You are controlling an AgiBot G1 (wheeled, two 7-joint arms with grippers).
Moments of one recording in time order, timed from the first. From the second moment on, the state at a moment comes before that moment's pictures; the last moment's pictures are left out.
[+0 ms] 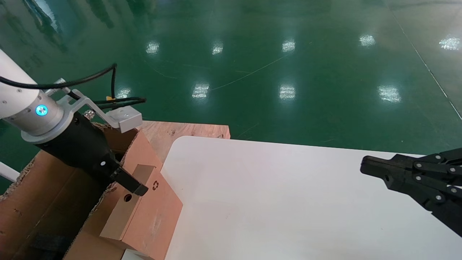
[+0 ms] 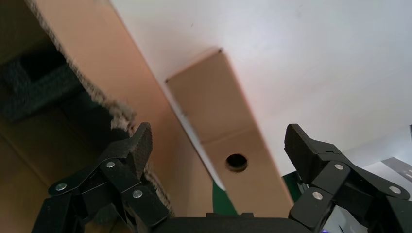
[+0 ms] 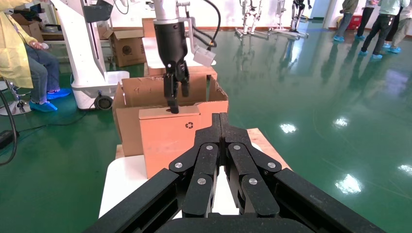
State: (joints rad) left arm -2.26 0.60 1.70 -1.32 1.45 1.57 -1.49; right arm 1.09 -0.58 -0.35 1.25 -0.68 -1.46 0.14
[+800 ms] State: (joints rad) left arm -2.22 0.59 1.78 -1.33 1.44 1.49 -1.54; right arm 1.09 -0.58 -0.35 1.25 -0.68 -1.46 0.14
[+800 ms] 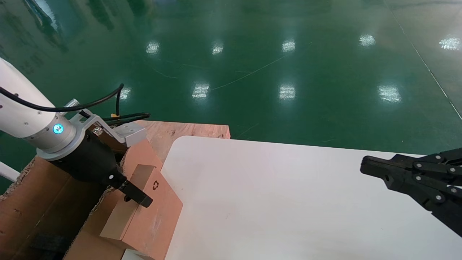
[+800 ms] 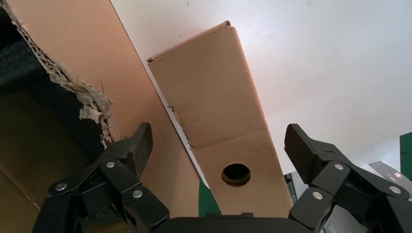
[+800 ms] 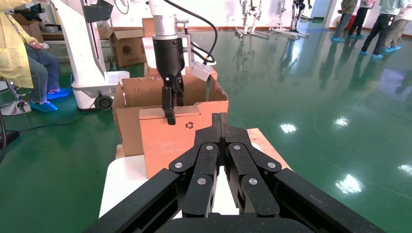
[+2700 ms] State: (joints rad) left arm -2.18 0.58 1.78 -1.34 1.43 1.43 -1.54; right arm 1.09 -0.58 -0.35 1.25 -0.68 -1.46 0.14
